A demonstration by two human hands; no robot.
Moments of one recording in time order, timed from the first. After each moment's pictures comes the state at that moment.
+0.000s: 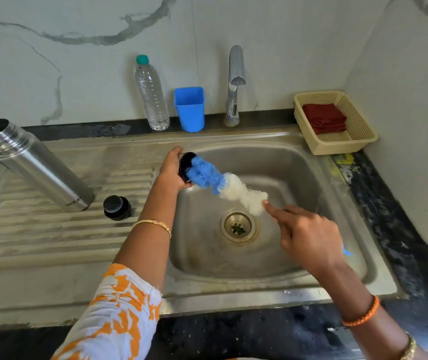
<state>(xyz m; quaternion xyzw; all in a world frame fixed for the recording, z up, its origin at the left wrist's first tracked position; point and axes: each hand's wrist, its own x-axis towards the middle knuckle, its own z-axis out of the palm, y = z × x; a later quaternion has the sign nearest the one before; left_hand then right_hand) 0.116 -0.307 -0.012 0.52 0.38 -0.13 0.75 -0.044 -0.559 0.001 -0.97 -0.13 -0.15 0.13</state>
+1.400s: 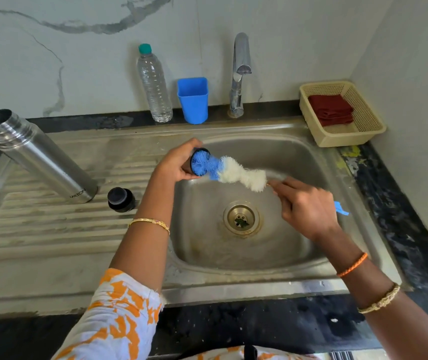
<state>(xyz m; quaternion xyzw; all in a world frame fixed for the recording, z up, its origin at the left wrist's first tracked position) 0.118 -0.303 -0.007 0.66 0.29 -0.19 0.67 0.000 -0.566 -0.015 -0.95 -0.18 -0.23 0.12</state>
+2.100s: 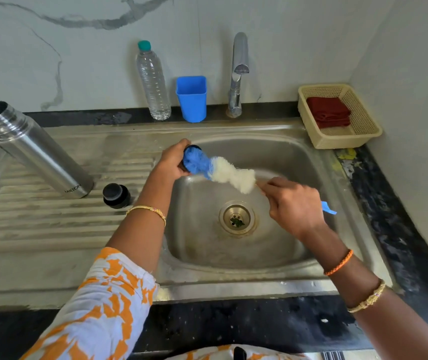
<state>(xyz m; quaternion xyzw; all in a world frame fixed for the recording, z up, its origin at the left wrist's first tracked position) 0.123 -0.301 -0.023 0.60 0.32 -0.13 0.72 0.001 -0.550 -0.005 -0.96 -0.17 -0.17 0.11</state>
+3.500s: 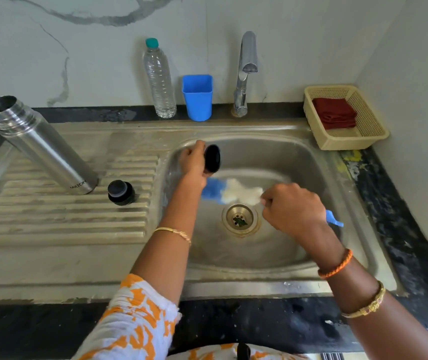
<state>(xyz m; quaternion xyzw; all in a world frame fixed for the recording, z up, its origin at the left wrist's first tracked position) 0.111 -0.343 -0.034 0.53 0.35 0.01 0.77 -0.013 -0.518 0.041 -0.99 -0.03 0.09 0.09</state>
